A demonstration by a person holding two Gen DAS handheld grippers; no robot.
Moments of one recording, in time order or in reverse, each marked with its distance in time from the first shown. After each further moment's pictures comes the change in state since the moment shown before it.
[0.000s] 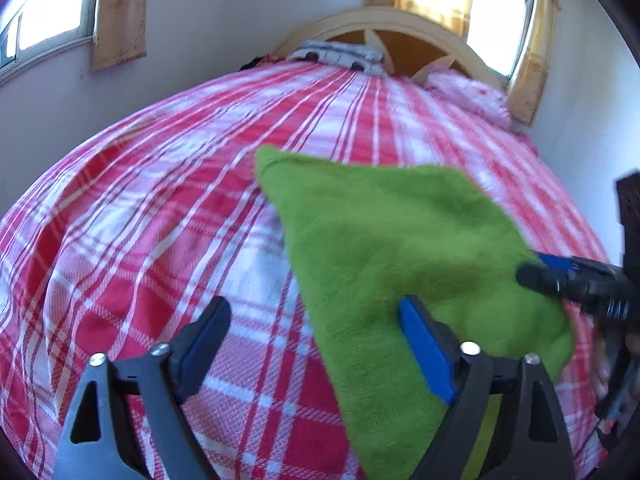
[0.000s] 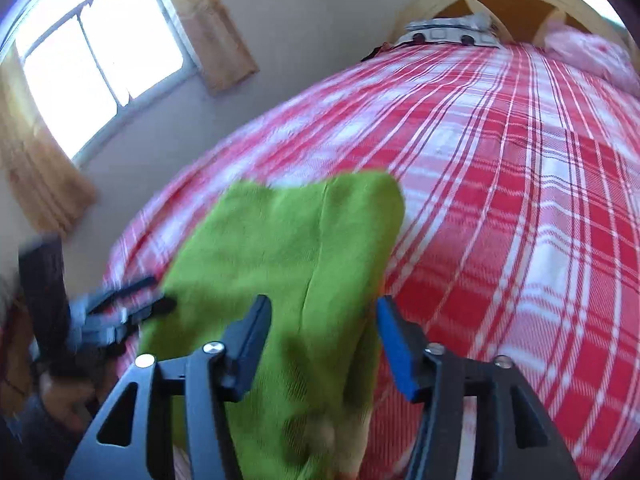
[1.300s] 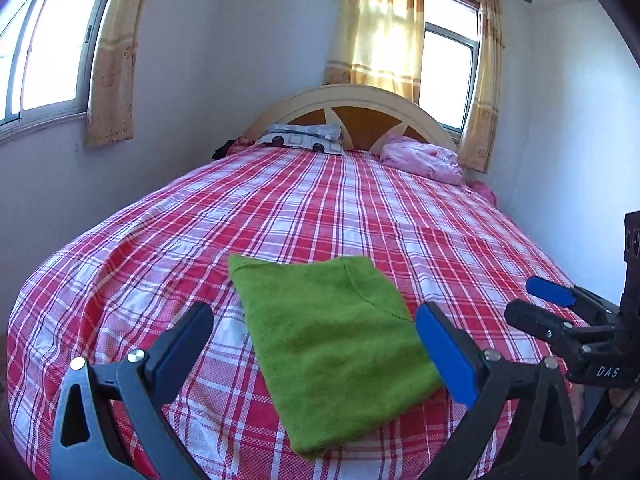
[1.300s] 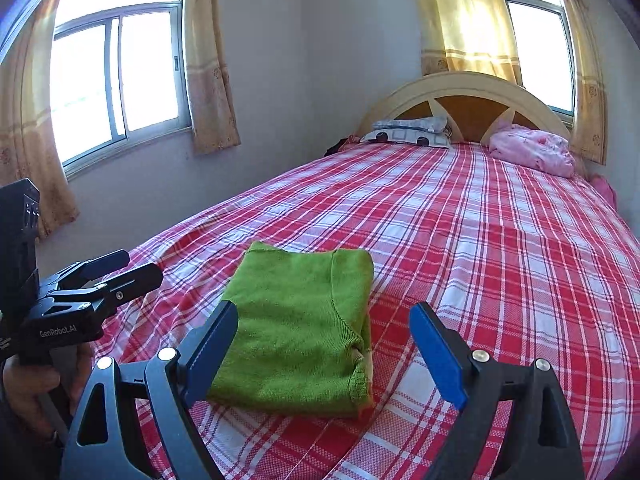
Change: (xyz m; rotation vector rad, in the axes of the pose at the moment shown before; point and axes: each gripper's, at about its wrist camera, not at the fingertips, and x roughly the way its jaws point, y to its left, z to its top) left arm -0.144 -0.044 0.007 0.076 -0.292 -0.096; right arm -0.179 0.047 -0.050 -0.010 -0.364 -0.155
